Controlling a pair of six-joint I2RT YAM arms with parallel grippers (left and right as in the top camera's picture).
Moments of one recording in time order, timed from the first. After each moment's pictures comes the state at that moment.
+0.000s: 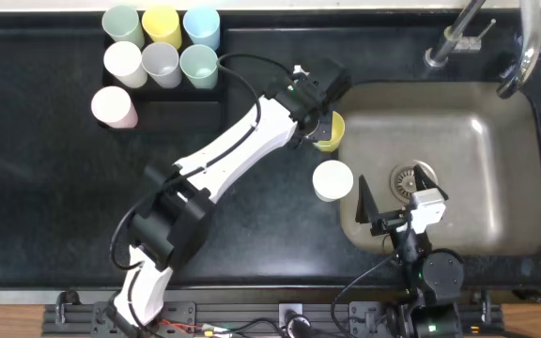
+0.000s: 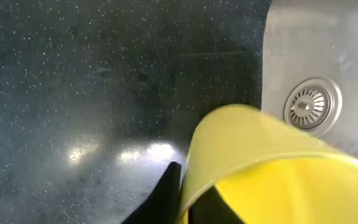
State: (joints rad) left arm -0.73 2.16 1.83 -0.89 -0.03 -0.67; right arm 0.15 0.01 0.02 -0.01 -0.08 0.07
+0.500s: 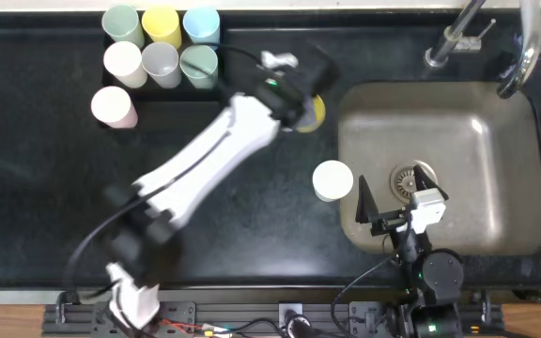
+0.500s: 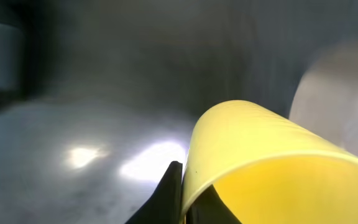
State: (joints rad) left arm -0.68 1.98 1.83 -1.03 -0.24 -0.89; right arm 0.15 0.01 0.02 -0.01 -0.08 0.07
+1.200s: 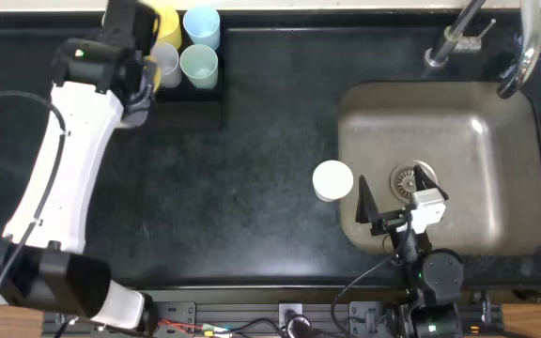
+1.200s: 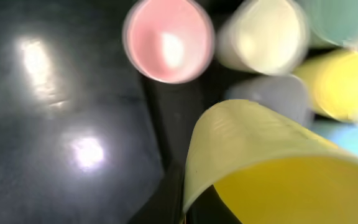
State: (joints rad) left arm -0.15 1.71 1.68 -1.24 -0.30 -1.52; right arm 0.15 0.01 0.02 -0.01 -0.08 0.07
